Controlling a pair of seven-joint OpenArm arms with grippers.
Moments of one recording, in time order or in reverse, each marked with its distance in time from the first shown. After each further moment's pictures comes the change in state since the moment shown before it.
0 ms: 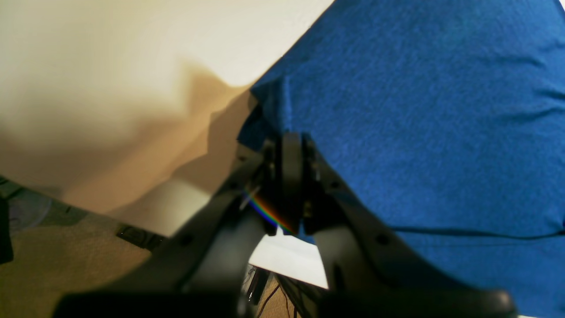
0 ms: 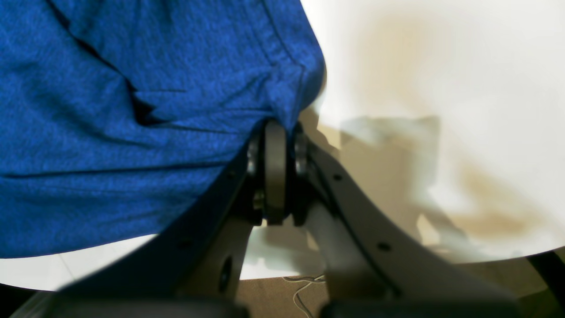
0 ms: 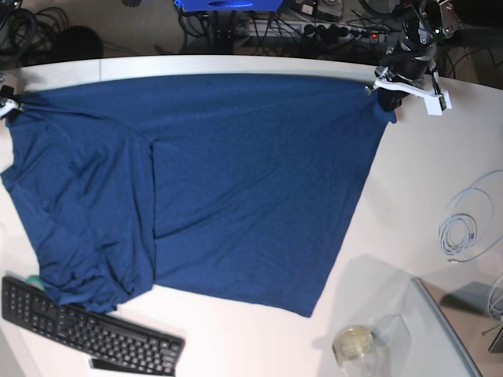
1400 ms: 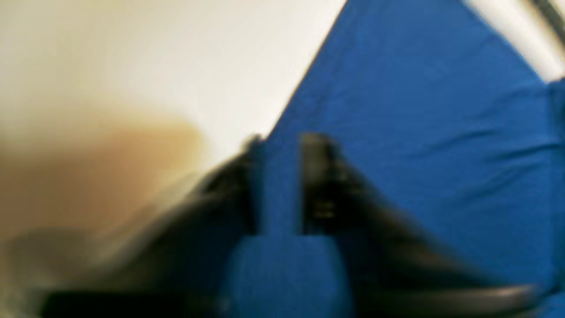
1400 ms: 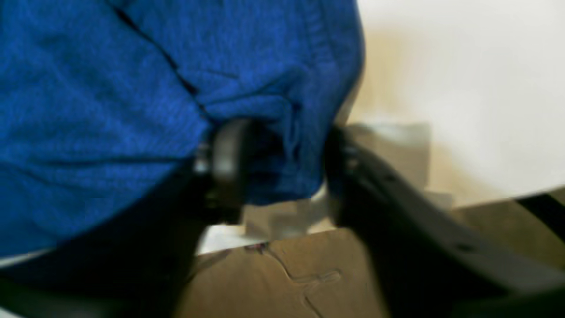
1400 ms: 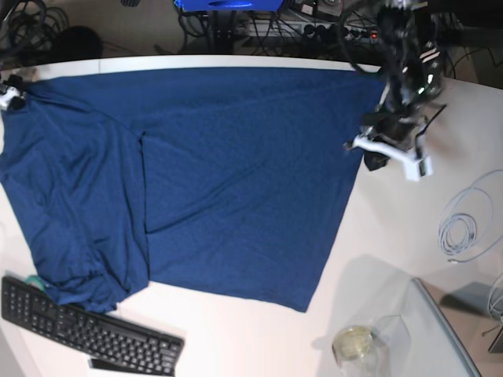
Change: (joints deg) left arm -17.9 3.1 4.7 -4.2 16.0 0.0 4.9; right arm -3.8 -5.1 7.8 9.0 -0.9 0.1 -2.7
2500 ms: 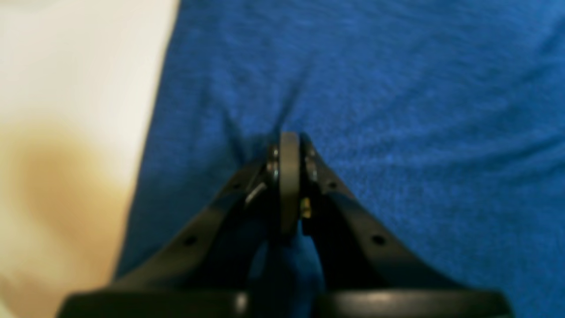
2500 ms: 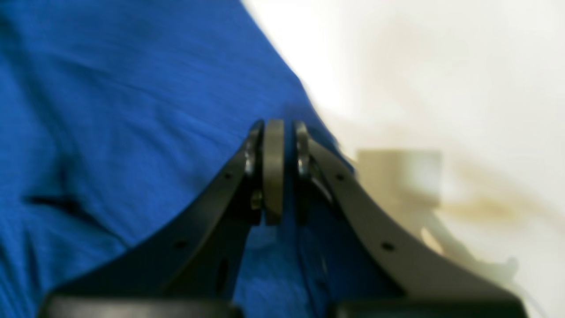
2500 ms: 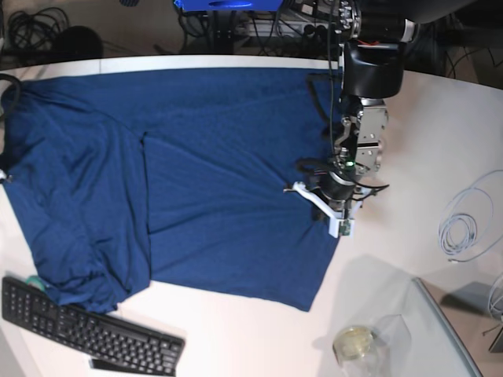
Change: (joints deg) left arm -24.5 0.1 13.9 -39.2 19.4 -1.1 -23.9; right arm 27.4 14.0 -22.5 -35.9 -0.7 -7.5 20.5
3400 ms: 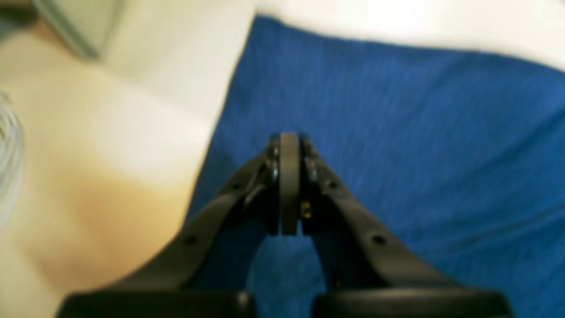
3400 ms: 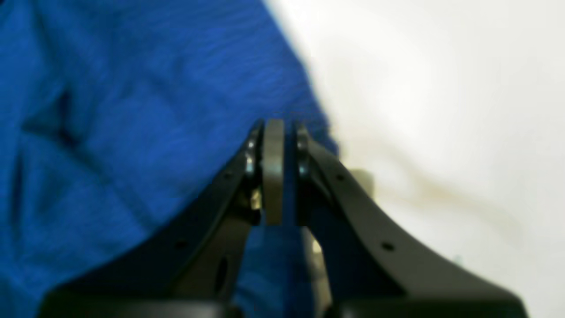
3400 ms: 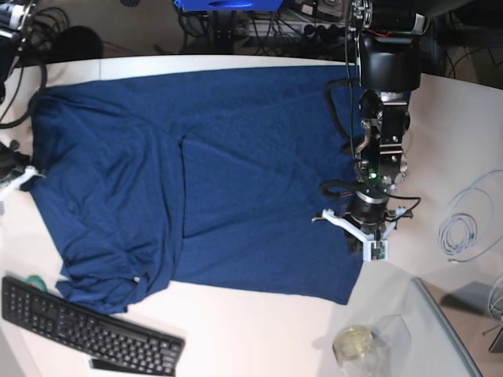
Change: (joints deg) left arm 4.5 -2.6 -0.1 18.6 -0.2 7.1 1.8; right arm -13.2 -9.9 -1.4 34.2 0.7 -1.9 -12.7
